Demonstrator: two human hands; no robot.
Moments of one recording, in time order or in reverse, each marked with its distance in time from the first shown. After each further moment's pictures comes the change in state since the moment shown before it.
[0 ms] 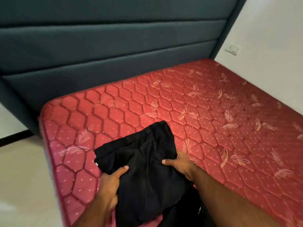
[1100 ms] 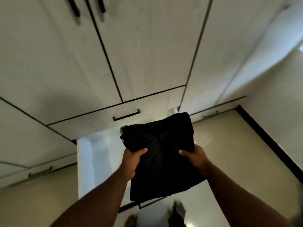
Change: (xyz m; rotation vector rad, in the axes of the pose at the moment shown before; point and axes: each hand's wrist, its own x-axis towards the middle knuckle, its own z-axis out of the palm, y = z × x) left_hand -0.589 -0.042 -0.812 -0.912 1.218 0.412; right_hand -0.634 -0.047 0.856 -0.830 -1.380 -0.431
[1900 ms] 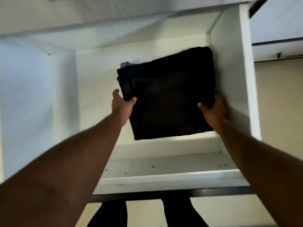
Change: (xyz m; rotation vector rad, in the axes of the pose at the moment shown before) left_hand 0.335 -0.242 0.002 0.458 0.408 -0.178; right_hand 0.354 0.255 0.049 -0.550 0.035 0.117
